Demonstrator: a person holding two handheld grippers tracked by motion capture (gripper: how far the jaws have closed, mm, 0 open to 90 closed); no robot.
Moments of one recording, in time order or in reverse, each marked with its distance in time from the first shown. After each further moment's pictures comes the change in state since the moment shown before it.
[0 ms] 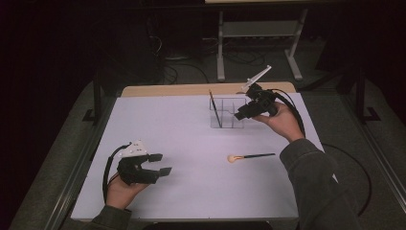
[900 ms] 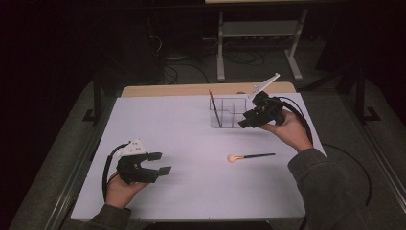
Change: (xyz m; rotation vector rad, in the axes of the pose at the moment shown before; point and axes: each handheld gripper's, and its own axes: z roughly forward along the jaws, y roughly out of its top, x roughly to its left) left arm 0.002 0.002 -0.002 -0.015 -0.010 -0.006; right arm 0.018 -0.023 -0.014 -0.035 -0.001 -0.022
